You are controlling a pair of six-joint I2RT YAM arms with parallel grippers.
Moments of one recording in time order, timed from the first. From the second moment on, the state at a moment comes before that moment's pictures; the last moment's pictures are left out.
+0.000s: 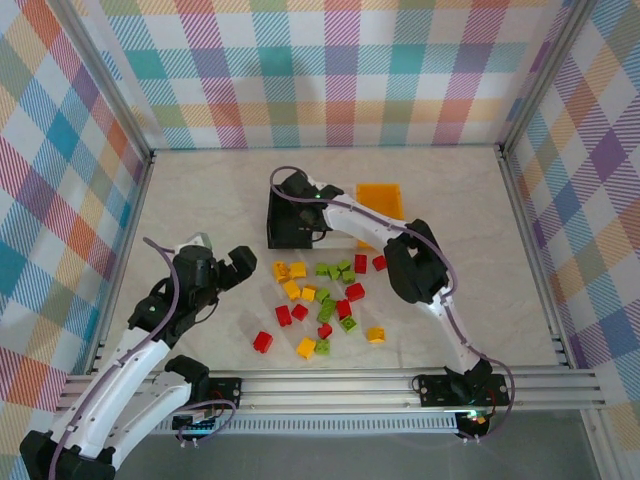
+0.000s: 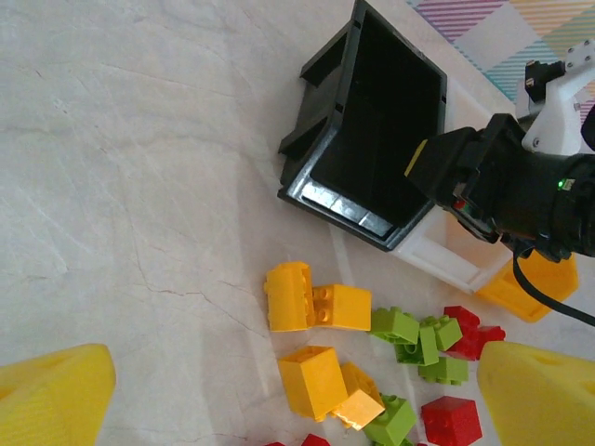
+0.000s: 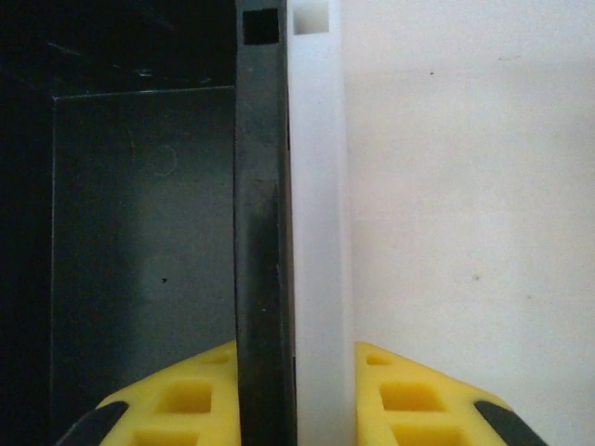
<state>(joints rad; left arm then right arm) -0.41 0.69 0.65 -0.59 -0.11 -0.84 0.77 2.33 2.02 -0.79 0.30 0.75</state>
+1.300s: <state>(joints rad) -0.41 0.67 0.64 -0.63 -0.10 -0.82 0.80 2.29 1.97 -0.74 0.26 0.69</state>
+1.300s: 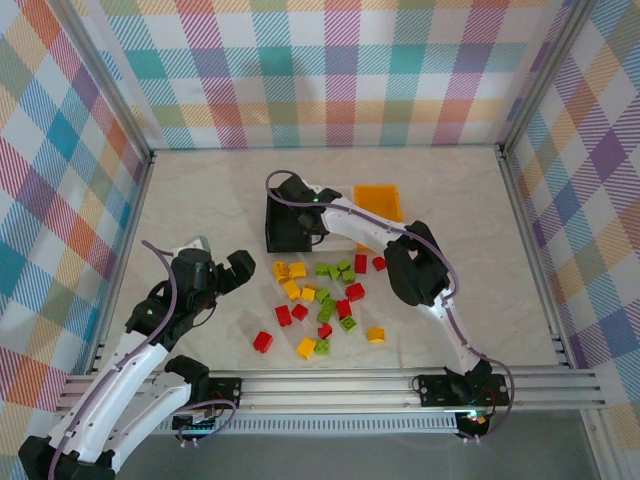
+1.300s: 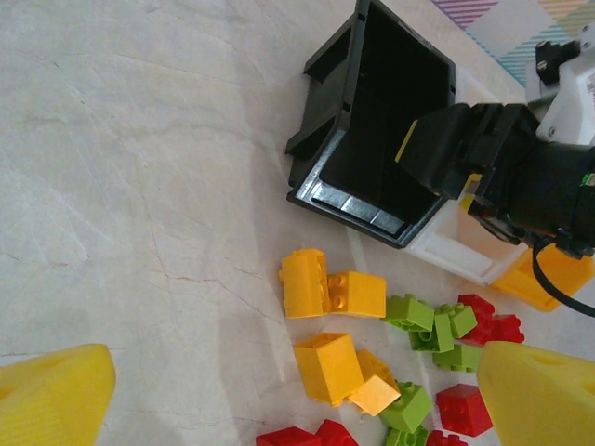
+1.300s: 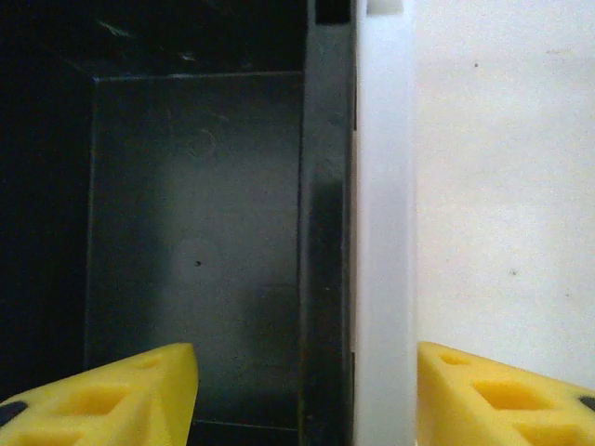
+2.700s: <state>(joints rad) -1.09 1.24 0.54 -0.76 -0.33 -0.98 0.85 1.27 0.87 -0.46 0.31 0.74</state>
